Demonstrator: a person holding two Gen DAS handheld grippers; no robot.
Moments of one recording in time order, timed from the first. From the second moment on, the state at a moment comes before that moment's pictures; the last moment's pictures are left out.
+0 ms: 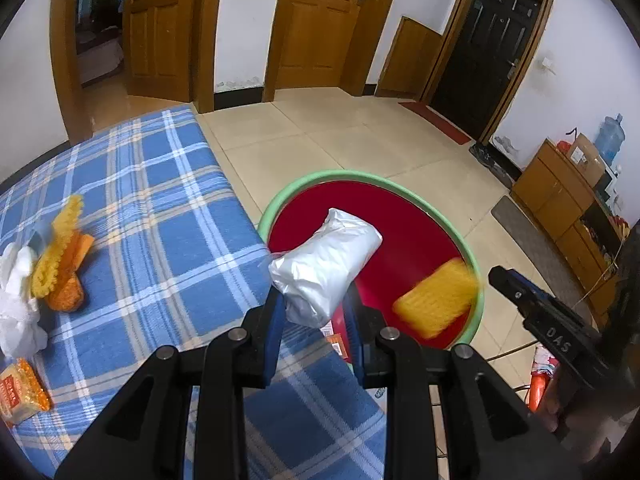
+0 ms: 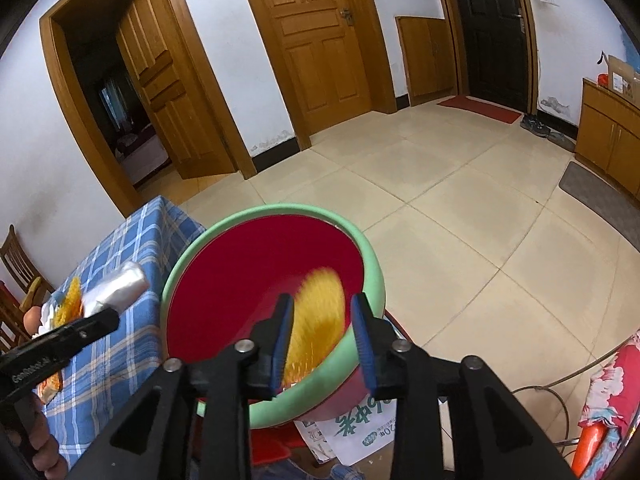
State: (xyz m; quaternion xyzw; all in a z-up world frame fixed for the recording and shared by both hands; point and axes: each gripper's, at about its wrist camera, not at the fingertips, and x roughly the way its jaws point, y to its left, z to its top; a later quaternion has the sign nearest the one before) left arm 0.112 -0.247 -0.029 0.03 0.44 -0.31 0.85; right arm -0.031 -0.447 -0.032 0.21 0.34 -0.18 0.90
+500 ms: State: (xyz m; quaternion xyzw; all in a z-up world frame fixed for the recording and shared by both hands) left arm 0.109 -0.279 -0.047 0.06 0.45 -0.31 0.83; right arm -0.041 -0.459 -0.028 0.23 0.32 -0.19 0.90
